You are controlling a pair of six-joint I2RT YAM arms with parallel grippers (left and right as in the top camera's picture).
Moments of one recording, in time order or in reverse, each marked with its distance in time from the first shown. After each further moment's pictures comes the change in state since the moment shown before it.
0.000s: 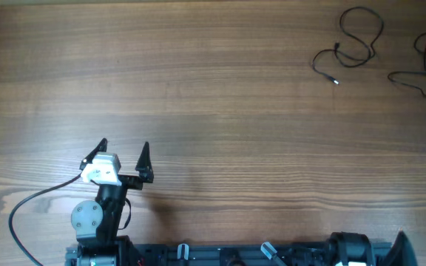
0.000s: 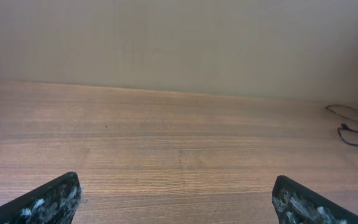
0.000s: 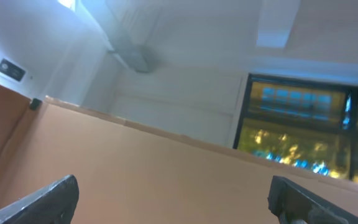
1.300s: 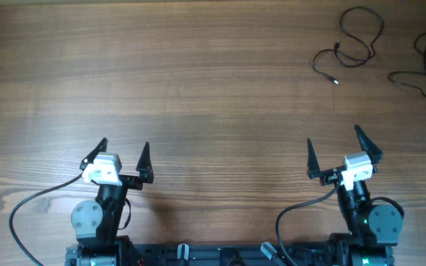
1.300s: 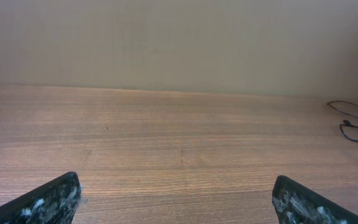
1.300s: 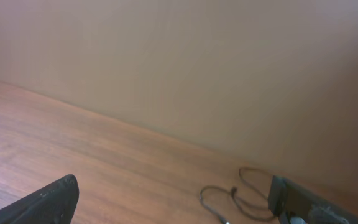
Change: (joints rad) left arm 0.000 0.000 -0.001 0.001 0.001 0.019; right arm 0.065 -0.248 -1.108 0.167 0.177 -0.209
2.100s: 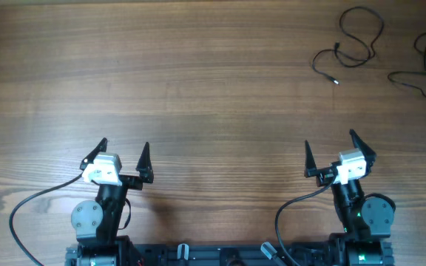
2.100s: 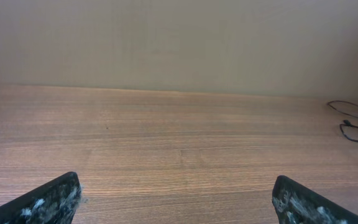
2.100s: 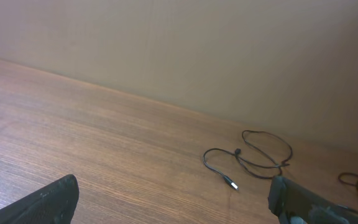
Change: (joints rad) left arm 0.000 0.000 0.000 0.000 0.000 0.000; right arm 0.006 0.000 -0.065 -0.049 0.048 0.014
